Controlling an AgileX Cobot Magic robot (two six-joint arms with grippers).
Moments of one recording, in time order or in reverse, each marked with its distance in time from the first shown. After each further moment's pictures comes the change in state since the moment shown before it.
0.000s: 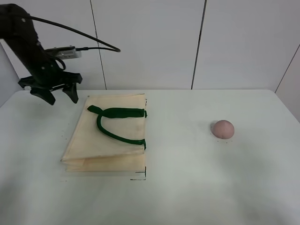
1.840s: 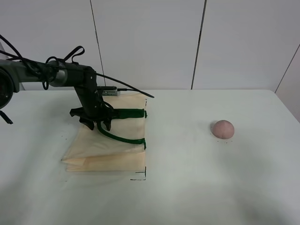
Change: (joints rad) left arm -0.162 0.365 -0.046 0.114 -0.273 -0.186; right arm 0.000 0.000 0.000 0.000 0.000 -0.001
